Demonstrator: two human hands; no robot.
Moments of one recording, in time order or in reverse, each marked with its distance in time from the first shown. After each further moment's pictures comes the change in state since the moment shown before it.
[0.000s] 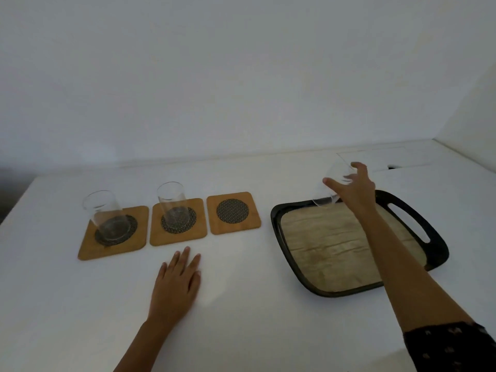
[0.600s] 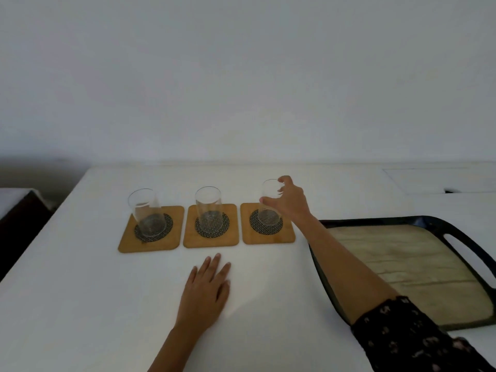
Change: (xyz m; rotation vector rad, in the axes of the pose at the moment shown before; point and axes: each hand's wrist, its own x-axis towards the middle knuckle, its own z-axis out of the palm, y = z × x) left_hand 0.002 -0.003 0.004 -0.018 0.045 -0.015; right_hand -0.037 -0.090 0.190 -0.025 -0.469 -0.207
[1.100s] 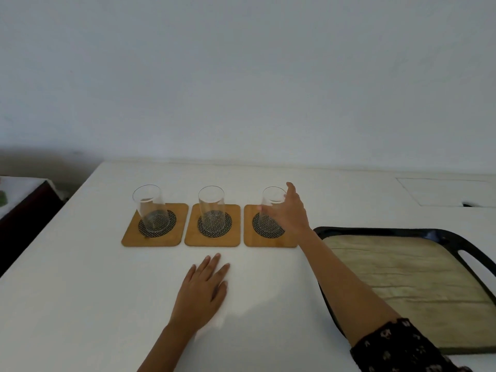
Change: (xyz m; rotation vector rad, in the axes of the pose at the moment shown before) left_hand 0.001 -0.005 0.006 0.010 0.014 -0.018; right_hand -0.009 0.008 0.016 0.040 -0.063 0.066
